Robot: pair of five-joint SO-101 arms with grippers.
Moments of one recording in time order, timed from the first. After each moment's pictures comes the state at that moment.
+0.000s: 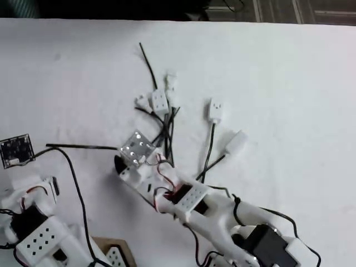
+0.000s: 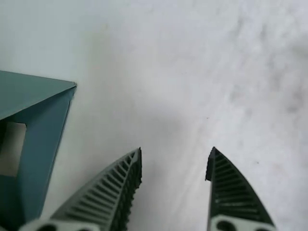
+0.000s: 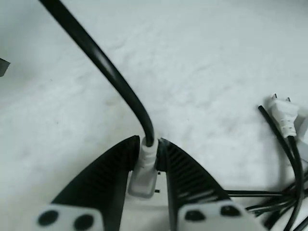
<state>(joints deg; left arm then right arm) -49.1 -76.0 79.8 59.7 -23.9 -52.0 -14.5 68.2 -15.8 4.2</state>
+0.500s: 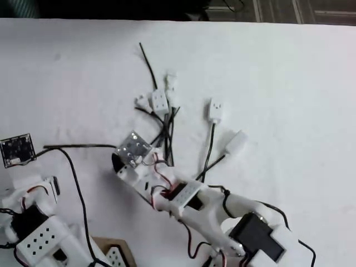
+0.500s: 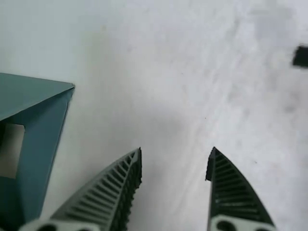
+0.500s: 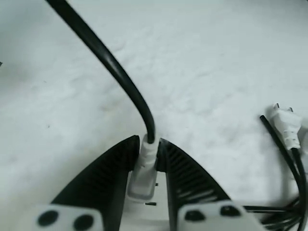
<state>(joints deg) -49.0 -76.0 79.8 59.7 -23.9 -51.5 -5.9 65.8 -23.1 6.5</state>
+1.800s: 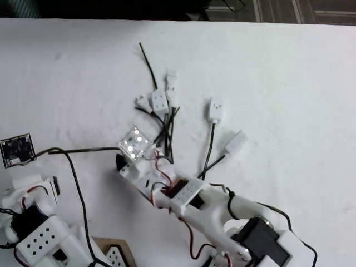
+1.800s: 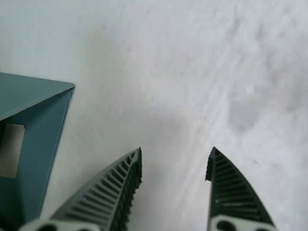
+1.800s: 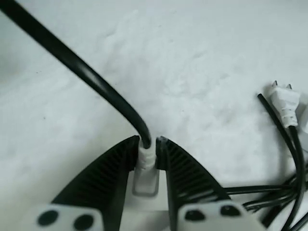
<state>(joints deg) -49.0 -76.0 79.8 59.7 -23.9 -51.0 -9.5 64.6 -12.6 3.6</state>
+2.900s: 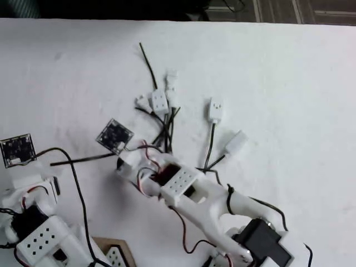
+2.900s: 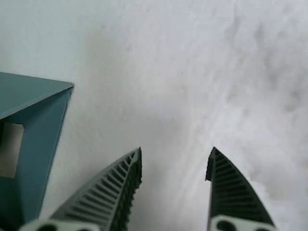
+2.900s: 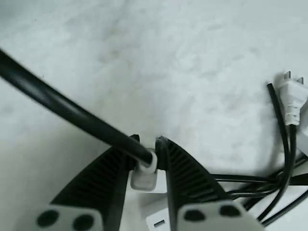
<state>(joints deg) -49.0 -76.0 80.0 59.7 -23.9 -51.0 -7.3 51.4 17.2 13.1</state>
